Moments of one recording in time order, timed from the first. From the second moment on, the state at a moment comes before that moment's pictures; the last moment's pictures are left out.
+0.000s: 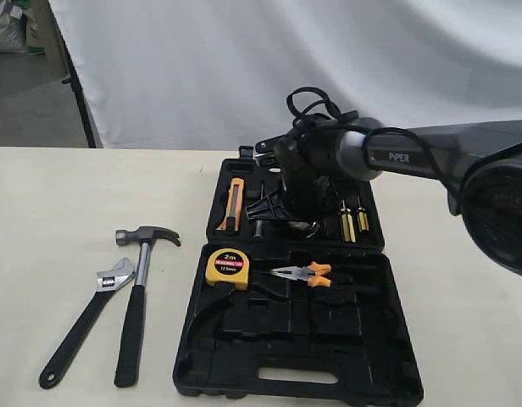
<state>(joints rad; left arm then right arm) 0.03 0.00 0.00 -0.03 0.27 0.01 0.67 2.33 -1.76 -0.44 0.72 0.53</state>
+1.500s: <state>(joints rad) 0.03 0.00 0.00 -0.03 0.27 0.01 0.67 2.31 -1.76 -0.45 0.70 0.57</state>
